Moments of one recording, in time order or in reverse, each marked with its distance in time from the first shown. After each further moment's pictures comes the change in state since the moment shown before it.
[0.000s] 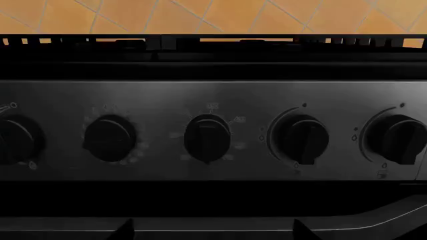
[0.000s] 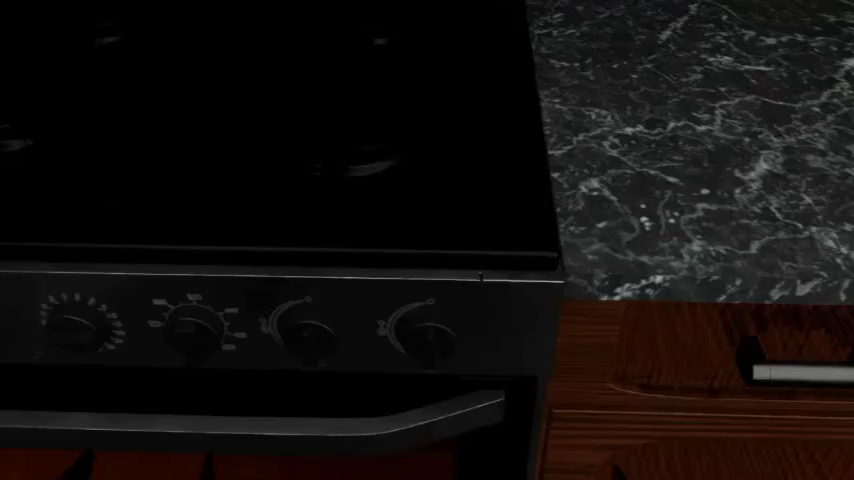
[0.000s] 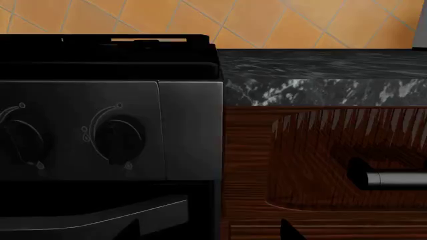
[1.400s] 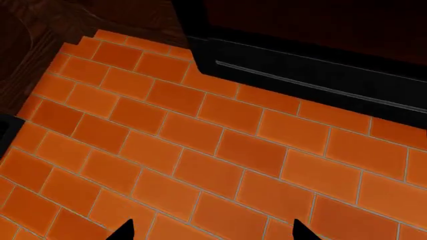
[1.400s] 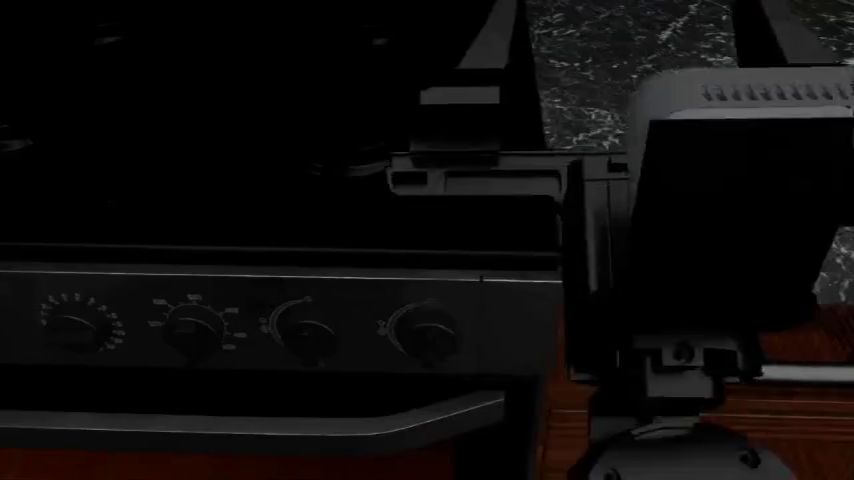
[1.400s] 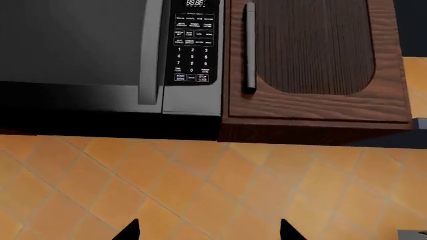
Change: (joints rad) left arm -0.047 -0.177 -0.294 -1.251 -0.044 0.279 -0.020; right arm 0.820 0.047 -0.096 -0.930 0.084 1.176 0.157
